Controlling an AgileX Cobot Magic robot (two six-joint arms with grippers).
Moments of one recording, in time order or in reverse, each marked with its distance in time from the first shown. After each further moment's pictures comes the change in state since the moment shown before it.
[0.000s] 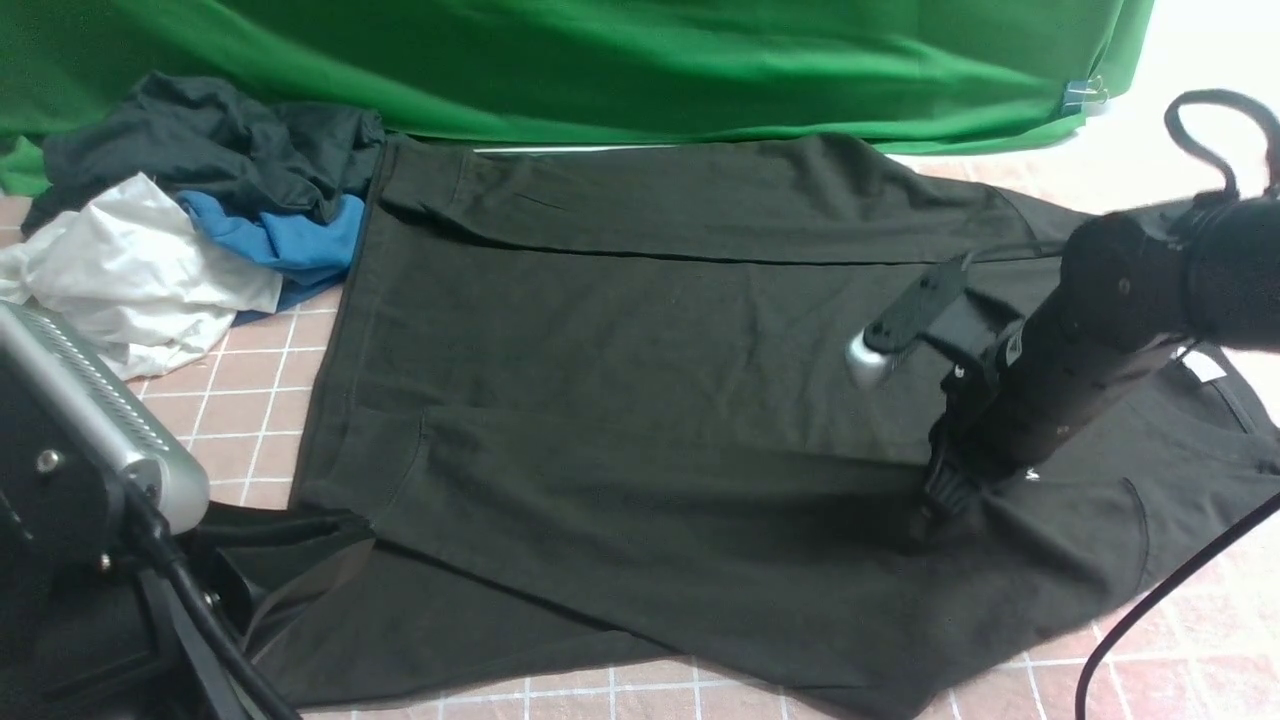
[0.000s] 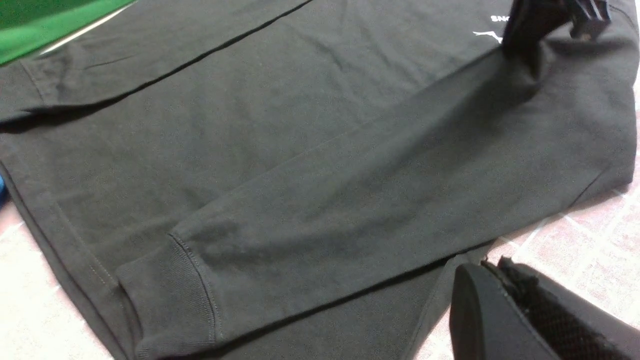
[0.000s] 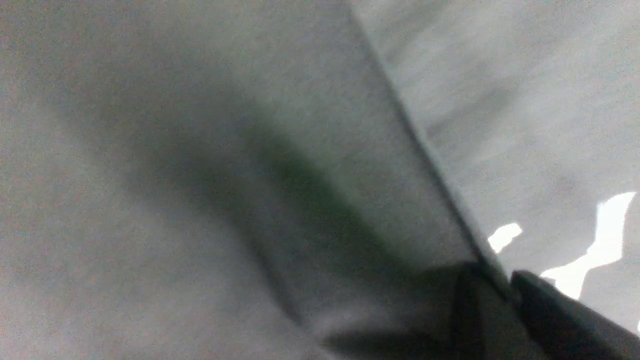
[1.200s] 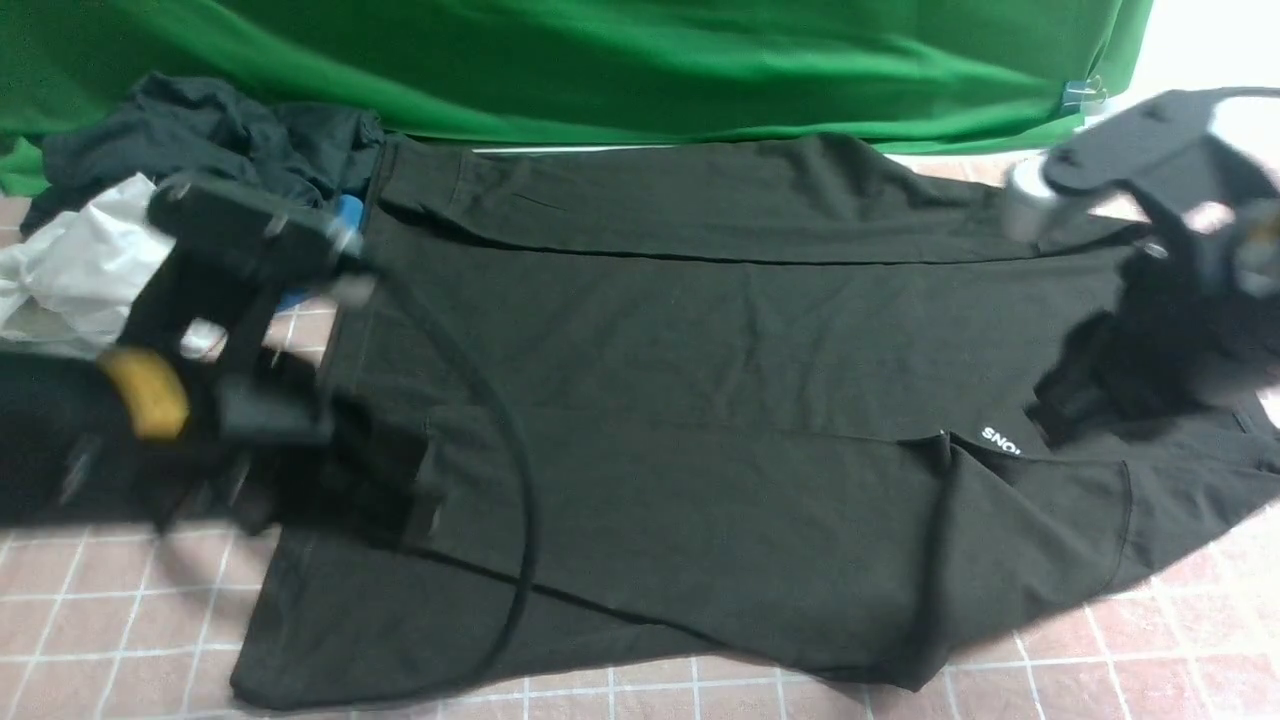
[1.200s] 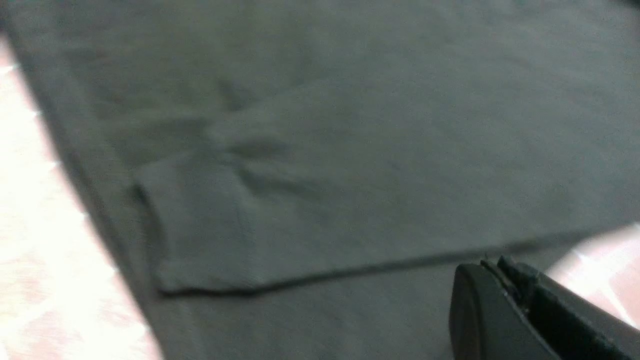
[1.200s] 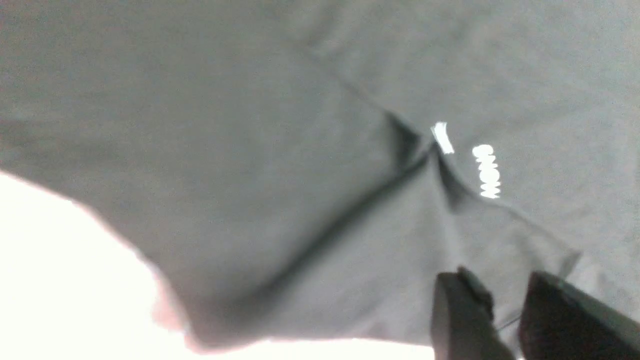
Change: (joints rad) right arm 0.114 -0.585 0.098 -0.109 0.231 0.432; left arm 0.106 0.508 -0.302 0.132 0.114 -0.307
